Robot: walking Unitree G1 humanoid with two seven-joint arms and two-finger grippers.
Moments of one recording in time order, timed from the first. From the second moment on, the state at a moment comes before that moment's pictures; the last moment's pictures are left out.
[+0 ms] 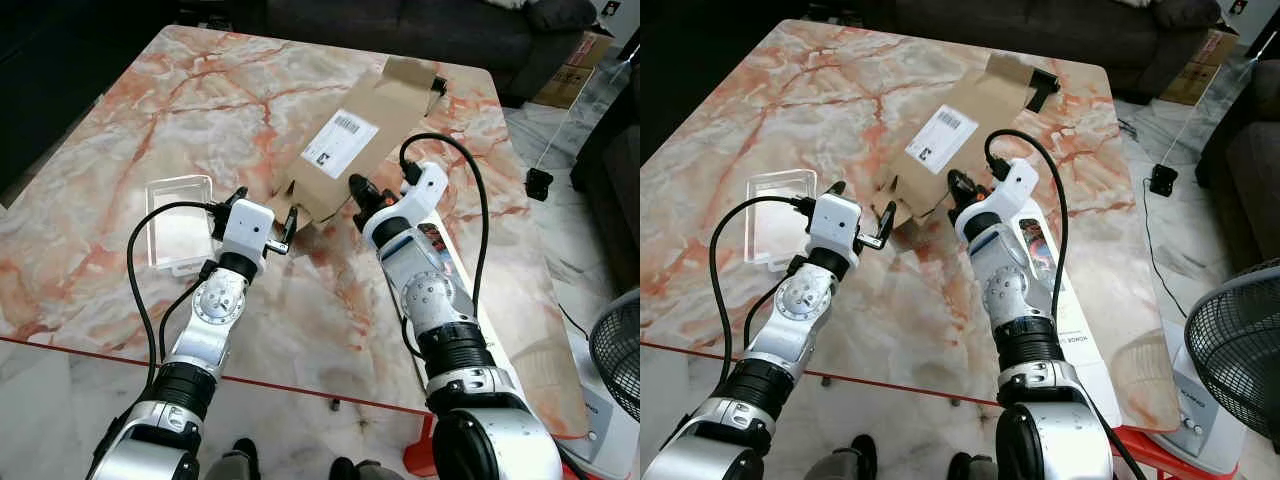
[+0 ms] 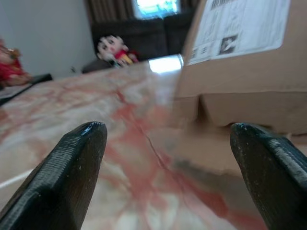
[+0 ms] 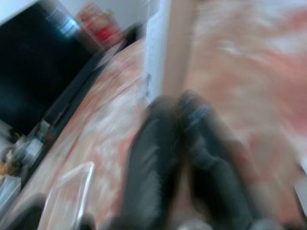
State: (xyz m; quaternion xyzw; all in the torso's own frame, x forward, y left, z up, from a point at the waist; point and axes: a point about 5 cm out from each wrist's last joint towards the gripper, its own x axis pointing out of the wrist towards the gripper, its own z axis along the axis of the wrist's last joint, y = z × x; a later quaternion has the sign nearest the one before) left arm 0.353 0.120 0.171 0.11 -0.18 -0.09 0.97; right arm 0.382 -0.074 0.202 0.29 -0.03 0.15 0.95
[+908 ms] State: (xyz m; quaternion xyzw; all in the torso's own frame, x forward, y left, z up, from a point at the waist) left arm 0.330 0.122 0.179 0.09 -0.23 -0.04 0.97; right arm 0.344 -0.079 0.189 0.05 -0.21 0.13 0.97
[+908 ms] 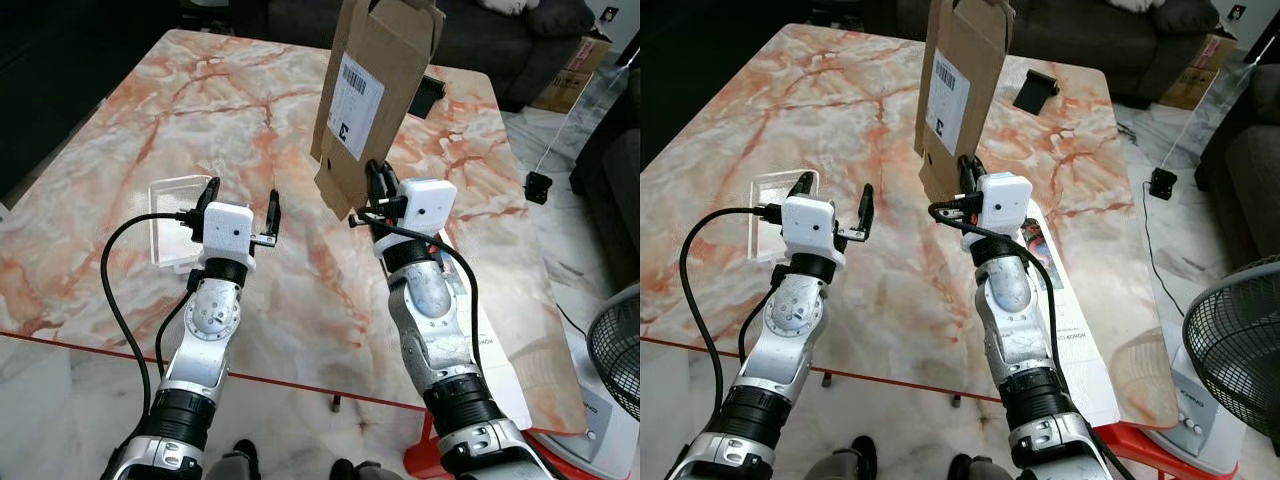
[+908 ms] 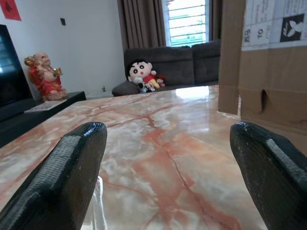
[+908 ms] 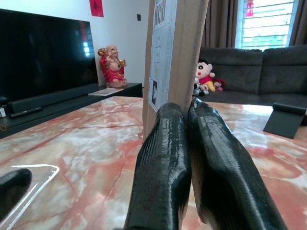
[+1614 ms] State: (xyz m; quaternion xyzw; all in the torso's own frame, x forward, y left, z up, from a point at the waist) left arm 0.328 0.118 0.178 0.09 -0.23 -0.04 0.97; right arm 0.343 -0.078 0.188 0.05 -0.21 0.12 0.97
